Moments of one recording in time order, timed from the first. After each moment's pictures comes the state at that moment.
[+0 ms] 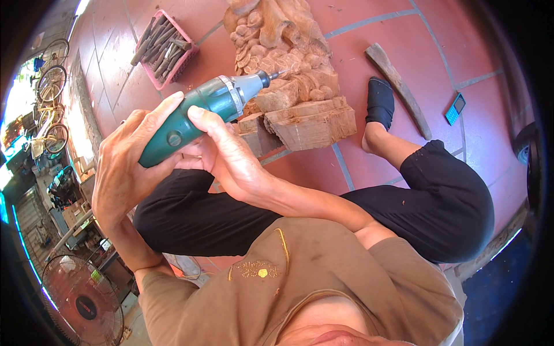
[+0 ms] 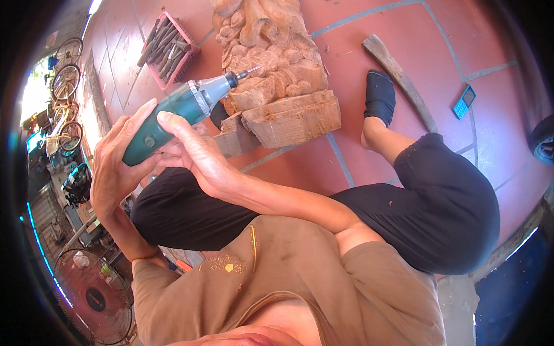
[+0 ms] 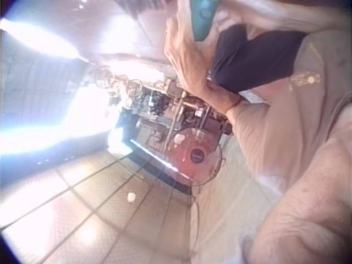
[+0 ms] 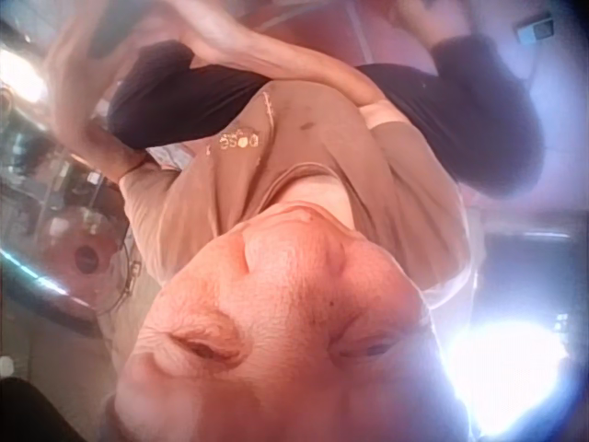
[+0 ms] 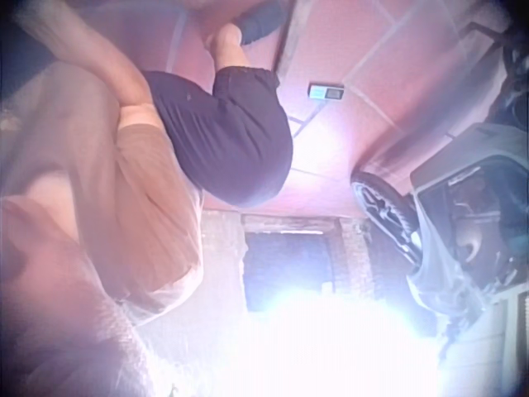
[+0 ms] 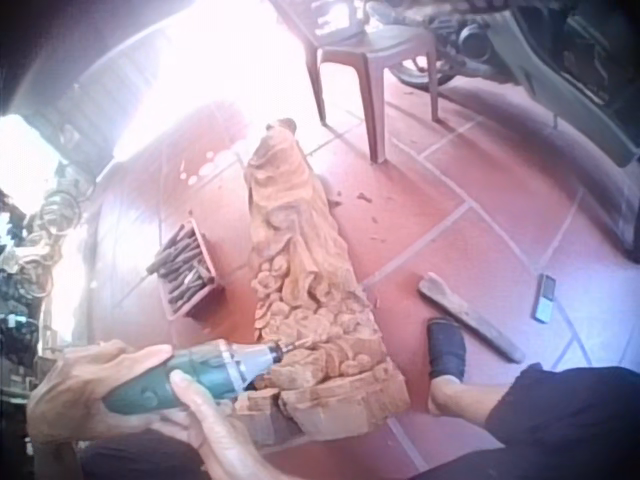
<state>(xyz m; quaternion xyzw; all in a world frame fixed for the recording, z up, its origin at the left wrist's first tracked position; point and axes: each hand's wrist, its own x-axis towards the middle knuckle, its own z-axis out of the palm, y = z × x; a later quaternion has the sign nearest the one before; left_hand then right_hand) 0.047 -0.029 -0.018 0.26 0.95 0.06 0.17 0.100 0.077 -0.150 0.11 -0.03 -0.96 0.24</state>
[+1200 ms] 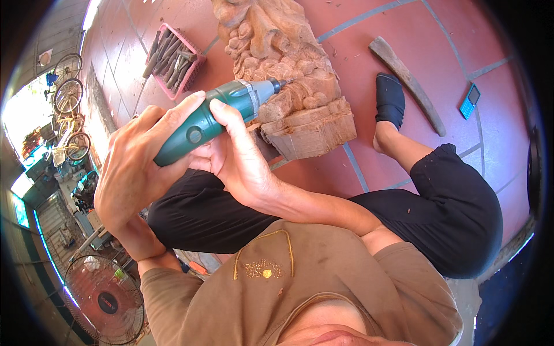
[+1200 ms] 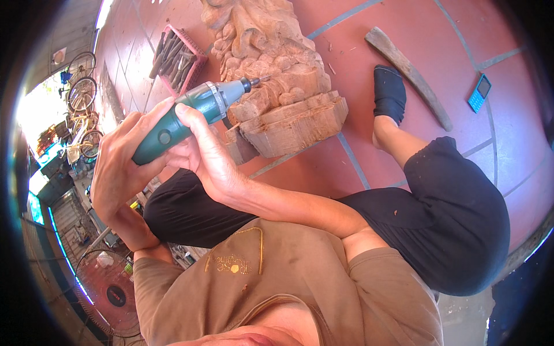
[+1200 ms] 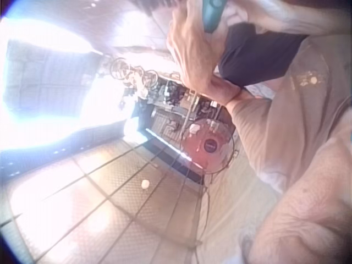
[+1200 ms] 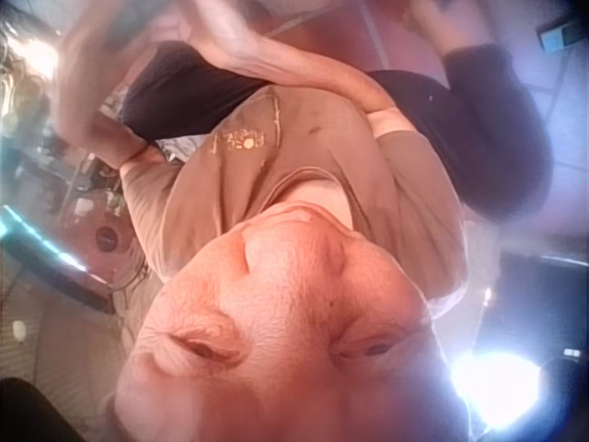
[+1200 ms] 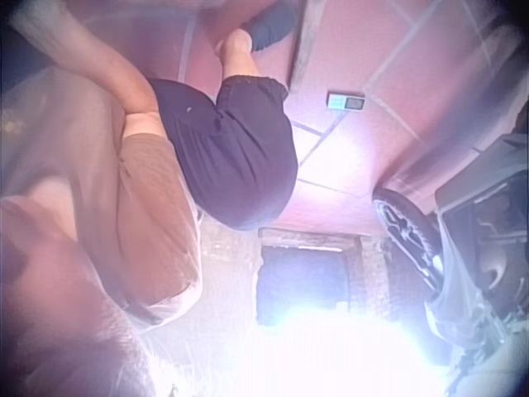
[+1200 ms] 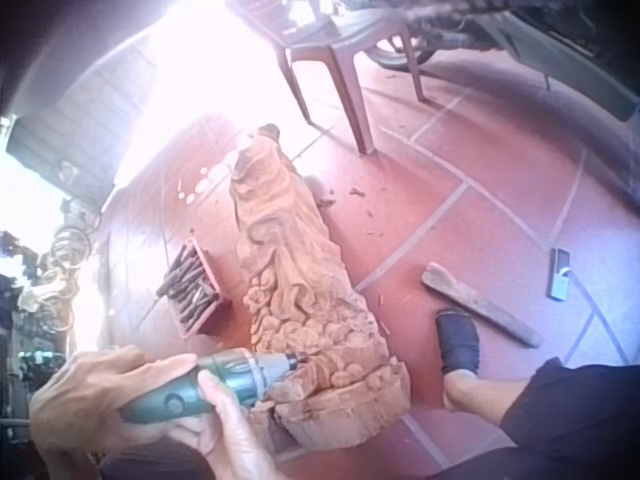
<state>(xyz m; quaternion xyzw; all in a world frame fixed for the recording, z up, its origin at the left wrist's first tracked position) 0.020 0.029 -0.003 0.30 0.93 -0.01 0.23 0.089 0.109 -0.141 0.14 -0.10 -0.96 0.21</state>
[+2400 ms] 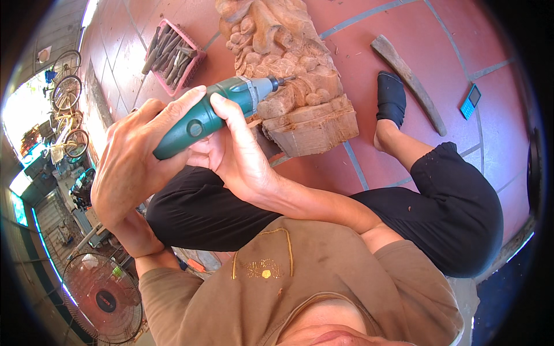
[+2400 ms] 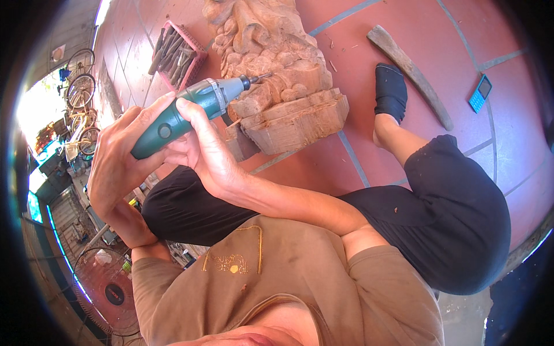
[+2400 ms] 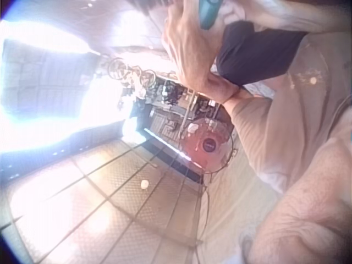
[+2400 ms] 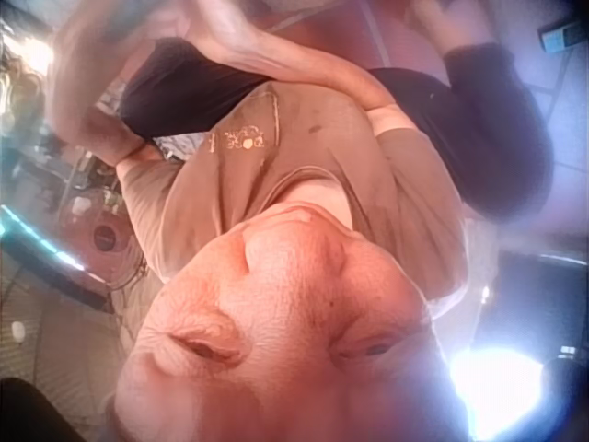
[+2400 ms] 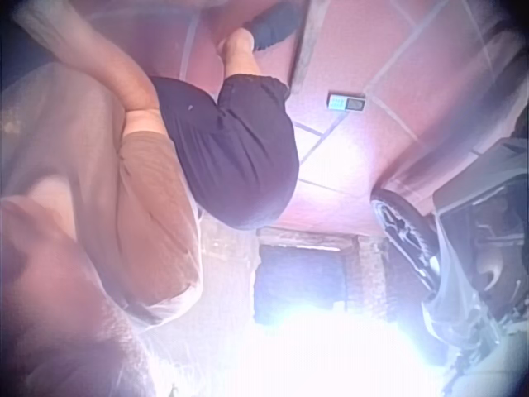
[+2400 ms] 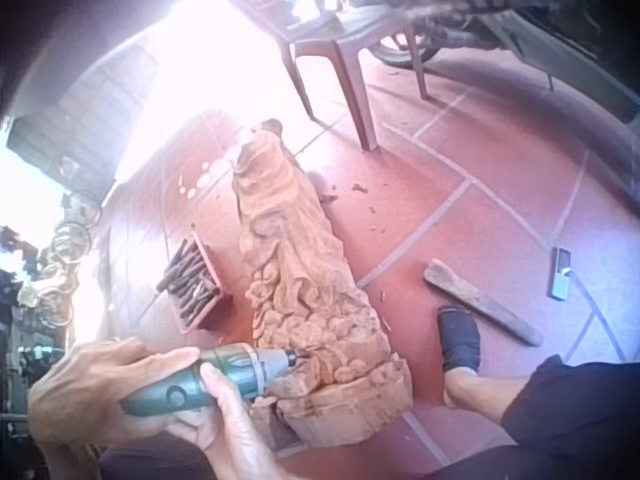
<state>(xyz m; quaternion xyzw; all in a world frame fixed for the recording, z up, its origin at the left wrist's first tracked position) 0.017 0.024 -0.006 0.31 0.92 -0.03 0.23 0.087 0.106 -0.143 0.15 -0.10 -0.96 0.22</state>
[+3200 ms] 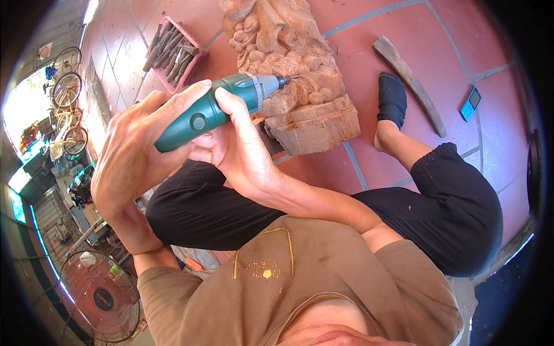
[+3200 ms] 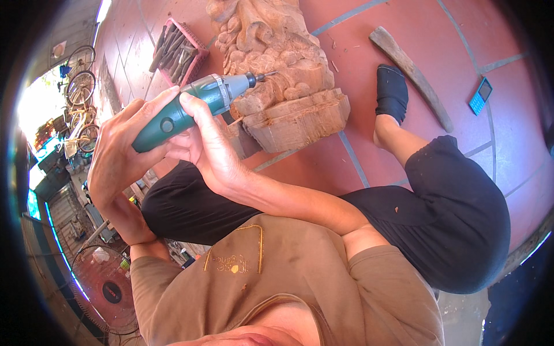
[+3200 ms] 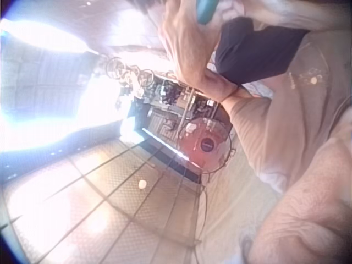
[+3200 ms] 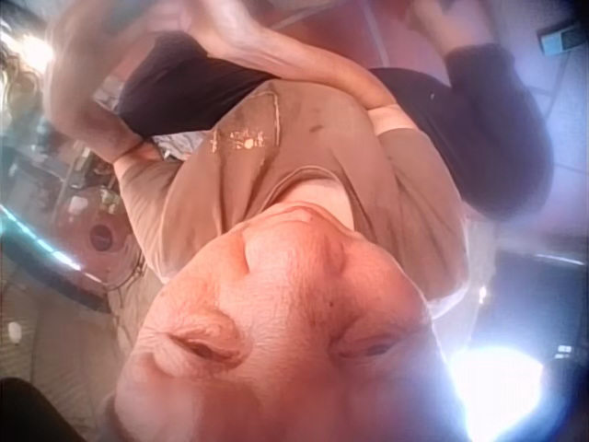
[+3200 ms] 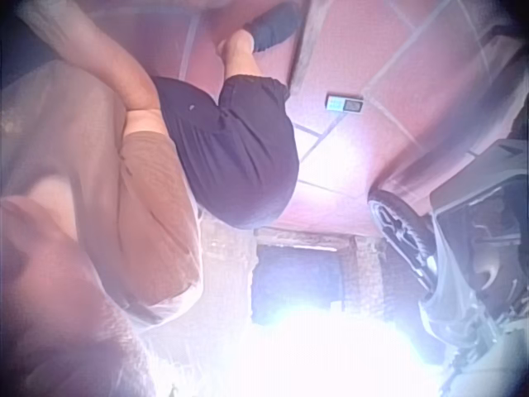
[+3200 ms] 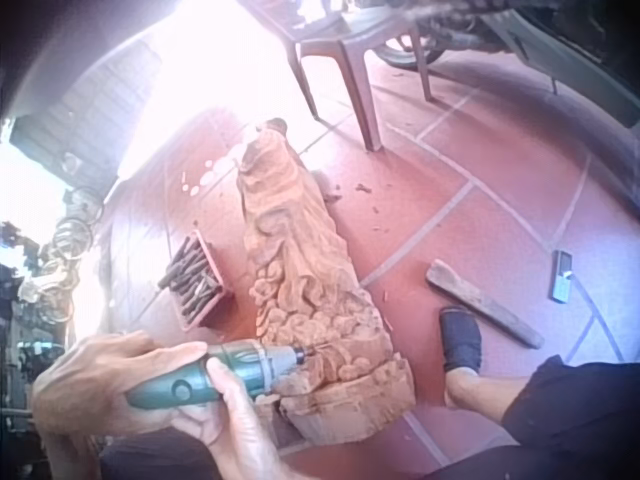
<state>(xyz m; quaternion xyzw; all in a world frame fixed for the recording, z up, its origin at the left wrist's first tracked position) 0.014 0.022 -0.012 0.34 0.92 -0.02 0.21 0.085 0.103 -0.146 0.15 -0.09 -0.96 0.20</state>
